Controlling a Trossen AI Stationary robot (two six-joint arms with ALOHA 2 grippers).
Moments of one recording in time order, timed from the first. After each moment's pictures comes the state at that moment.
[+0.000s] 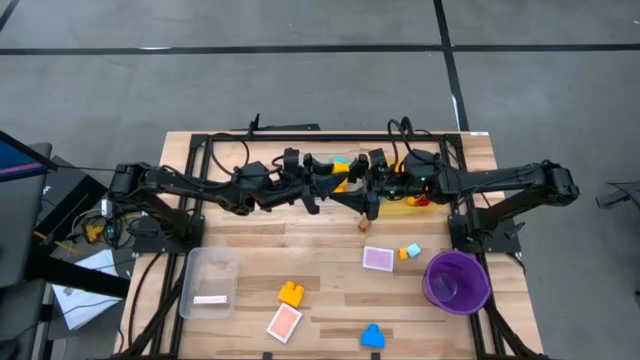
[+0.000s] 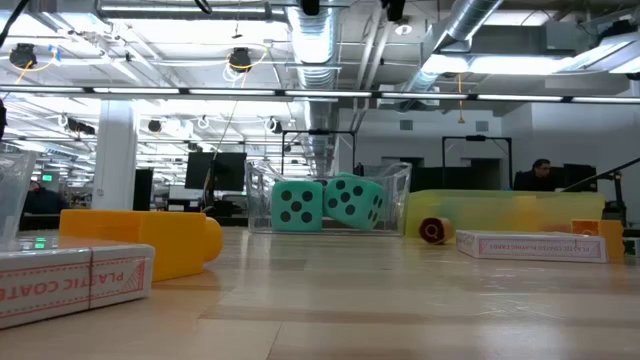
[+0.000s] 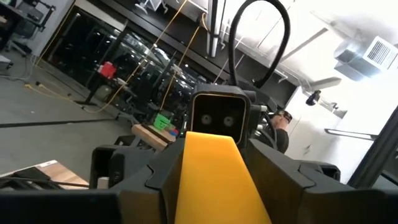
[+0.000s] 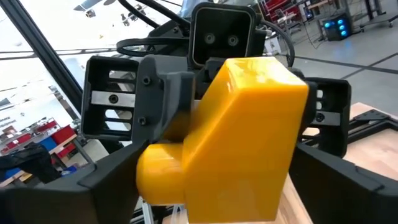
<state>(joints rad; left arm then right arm) -0.04 1.54 1.10 0.80 -0.27 -0.51 -0.01 1.29 1.01 0.36 -0.06 0.50</state>
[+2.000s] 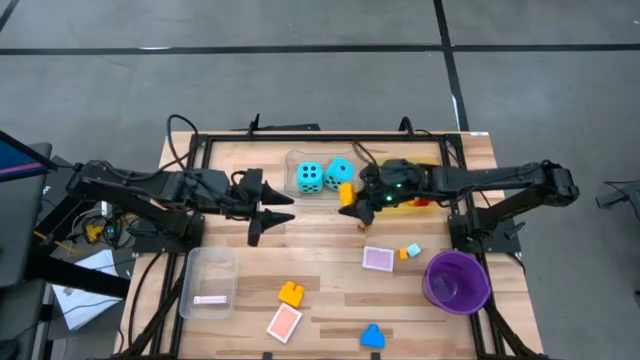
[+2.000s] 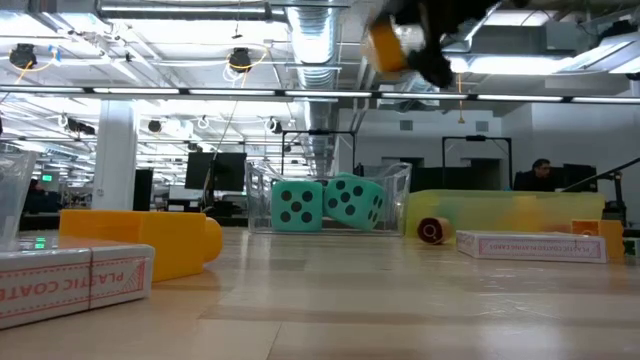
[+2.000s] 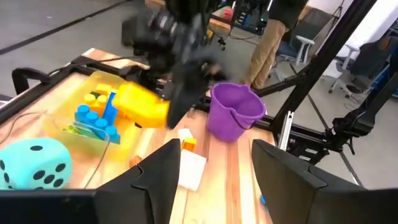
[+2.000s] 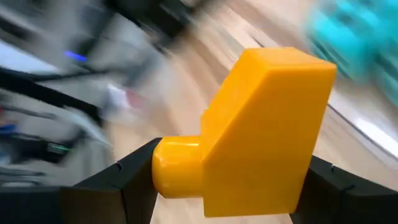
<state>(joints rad) -0.19 1.09 1.10 -0.27 -0.23 -0.35 -0.04 1.29 1.01 -0.27 -0.08 0.73</state>
